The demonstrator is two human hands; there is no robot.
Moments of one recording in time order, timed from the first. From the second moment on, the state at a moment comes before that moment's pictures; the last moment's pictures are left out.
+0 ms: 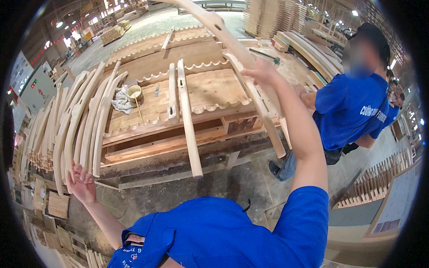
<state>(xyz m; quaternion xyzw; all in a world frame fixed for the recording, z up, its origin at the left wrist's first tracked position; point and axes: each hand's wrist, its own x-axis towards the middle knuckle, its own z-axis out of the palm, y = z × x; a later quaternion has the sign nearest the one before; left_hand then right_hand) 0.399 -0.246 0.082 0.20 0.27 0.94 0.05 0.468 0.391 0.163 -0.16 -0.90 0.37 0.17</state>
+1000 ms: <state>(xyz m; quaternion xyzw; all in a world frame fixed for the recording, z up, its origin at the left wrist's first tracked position) 0.322 -0.058 0.004 0.14 0.52 0.76 0.36 0.480 0.262 0.029 -0.25 -0.92 0.01 0.29</state>
